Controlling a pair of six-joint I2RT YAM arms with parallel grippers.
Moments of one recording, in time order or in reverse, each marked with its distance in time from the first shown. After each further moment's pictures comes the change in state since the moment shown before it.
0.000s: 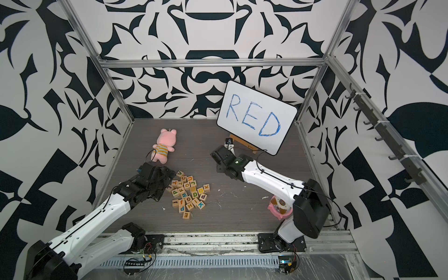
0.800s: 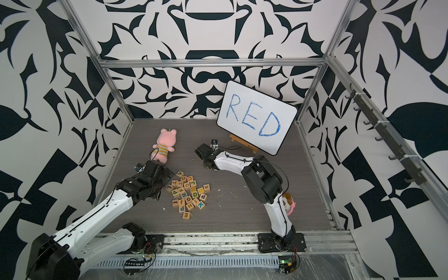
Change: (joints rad) left arm 0.000 0.053 0.031 -0.050 -0.146 0.076; right arm -0.034 0.529 0.293 0.112 -0.010 0.028
